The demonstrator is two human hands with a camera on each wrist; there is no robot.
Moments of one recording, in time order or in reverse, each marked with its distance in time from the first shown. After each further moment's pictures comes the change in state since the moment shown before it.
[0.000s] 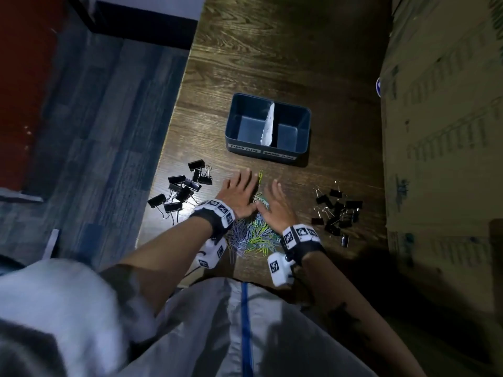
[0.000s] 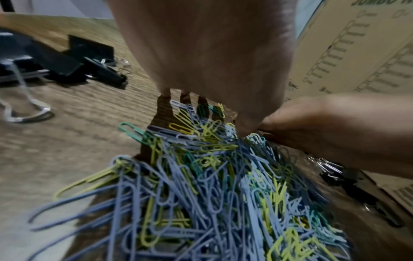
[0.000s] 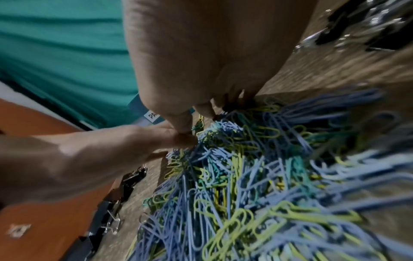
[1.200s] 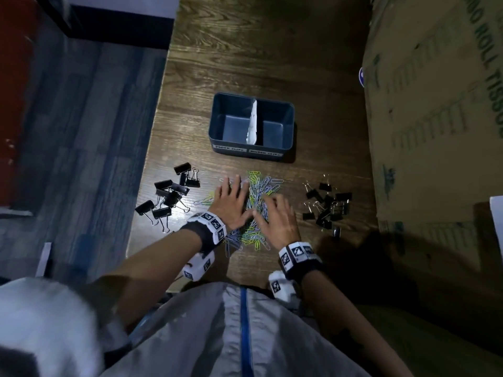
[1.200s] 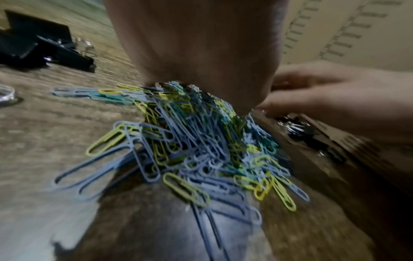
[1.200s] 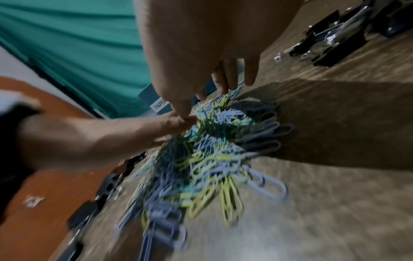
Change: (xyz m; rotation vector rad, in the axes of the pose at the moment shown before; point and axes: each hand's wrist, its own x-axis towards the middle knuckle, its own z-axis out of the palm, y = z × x) left_hand -0.002 0.012 0.021 0.012 0.017 -0.005; right_hand -0.031 0.024 0.017 -0.153 0.435 -0.119
